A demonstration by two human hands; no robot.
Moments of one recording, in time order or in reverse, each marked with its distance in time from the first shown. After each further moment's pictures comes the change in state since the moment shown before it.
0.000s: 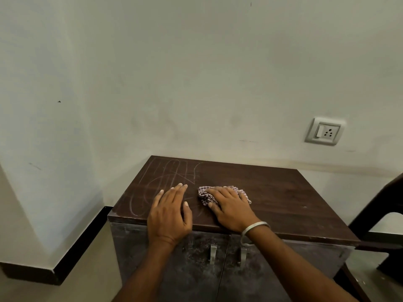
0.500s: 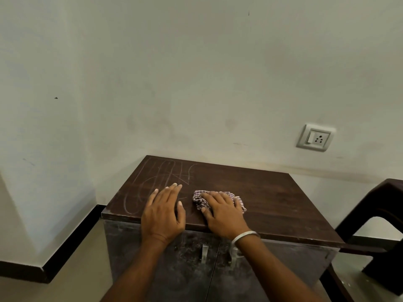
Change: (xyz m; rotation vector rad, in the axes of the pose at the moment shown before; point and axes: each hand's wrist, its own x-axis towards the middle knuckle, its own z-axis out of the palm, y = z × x) left_hand 0.000 0.001 -0.001 0.021 -0.005 0.013; right_hand -0.017 -0.014 0.001 0.026 0.007 0.071
